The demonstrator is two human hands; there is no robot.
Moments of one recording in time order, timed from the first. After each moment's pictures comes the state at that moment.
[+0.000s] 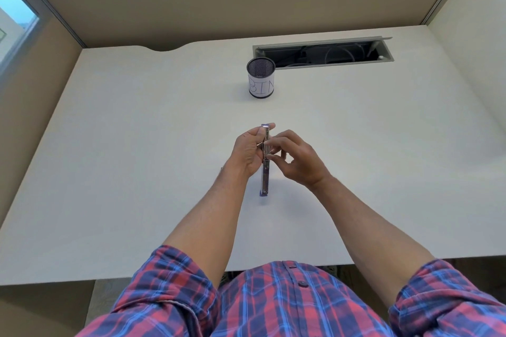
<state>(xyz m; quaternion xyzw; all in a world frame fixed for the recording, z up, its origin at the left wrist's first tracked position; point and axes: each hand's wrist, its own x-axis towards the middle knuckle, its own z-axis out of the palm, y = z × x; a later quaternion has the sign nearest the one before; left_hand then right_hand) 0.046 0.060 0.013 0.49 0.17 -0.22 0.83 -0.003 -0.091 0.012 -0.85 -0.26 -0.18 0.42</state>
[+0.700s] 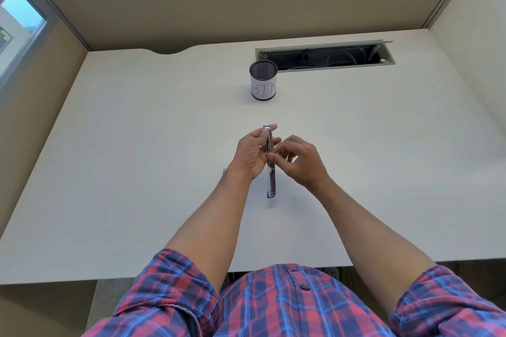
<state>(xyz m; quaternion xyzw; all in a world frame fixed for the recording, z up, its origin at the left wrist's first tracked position) 0.037 0.060 0.022 0.48 0.15 -0.21 0.84 -0.008 -0.086 0.007 -0.86 -0.10 -0.11 0.49</state>
